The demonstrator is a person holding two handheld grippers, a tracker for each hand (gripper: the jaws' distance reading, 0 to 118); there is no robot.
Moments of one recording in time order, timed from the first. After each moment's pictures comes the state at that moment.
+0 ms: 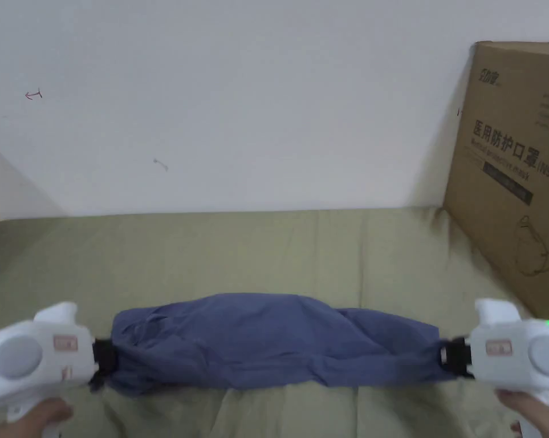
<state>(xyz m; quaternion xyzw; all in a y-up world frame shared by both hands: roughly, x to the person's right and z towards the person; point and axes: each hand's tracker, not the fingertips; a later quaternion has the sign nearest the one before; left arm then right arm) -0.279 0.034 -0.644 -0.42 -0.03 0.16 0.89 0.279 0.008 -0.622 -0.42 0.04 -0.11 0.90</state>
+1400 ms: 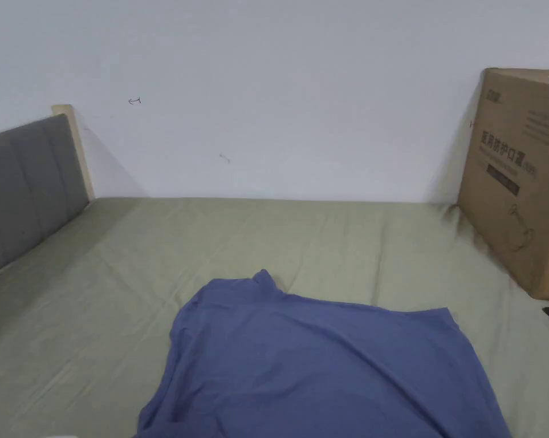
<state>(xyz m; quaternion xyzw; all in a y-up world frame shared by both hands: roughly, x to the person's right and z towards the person) -0.330 0.024 -0.239 -0.40 -0.09 0.07 0.91 0.288 0.021 -0.234 -0.37 0.04 -0.07 0.93</state>
